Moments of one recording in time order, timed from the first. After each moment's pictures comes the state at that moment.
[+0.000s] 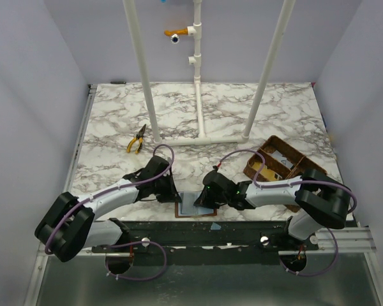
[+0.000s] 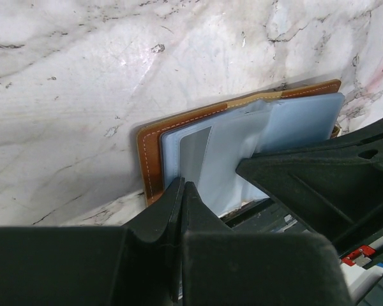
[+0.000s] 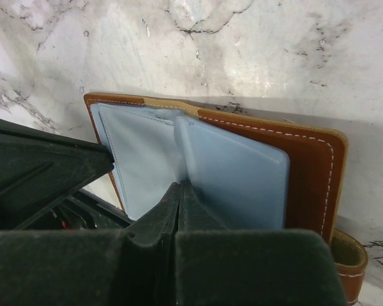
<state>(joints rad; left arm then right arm) -0.64 1.22 0.48 -0.25 0.31 -0.84 1.08 1.57 0.64 0.04 0.07 1.26</state>
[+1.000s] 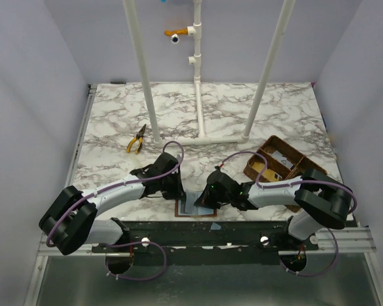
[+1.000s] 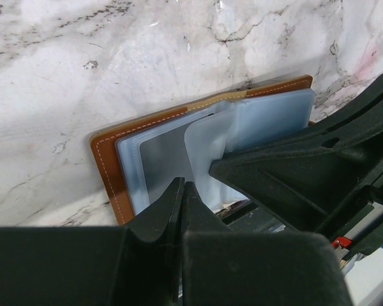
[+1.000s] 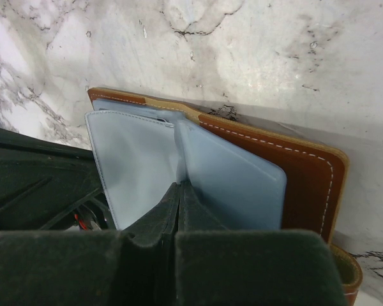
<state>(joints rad) -0.72 1.28 0.58 -0.29 0.27 -0.80 1.05 1.56 0.58 0.16 0.01 1.27</state>
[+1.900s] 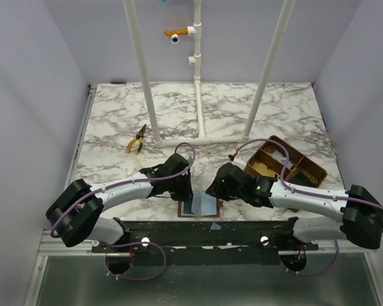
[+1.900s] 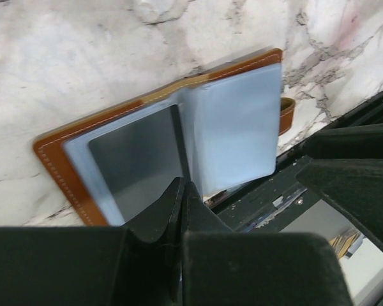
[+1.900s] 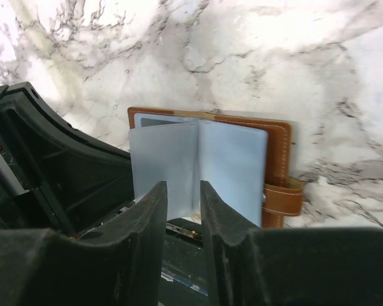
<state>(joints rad) -0.81 1.35 0.64 -0.27 0.29 -0.80 1.05 1.26 0.68 -0.24 0.20 1.16</state>
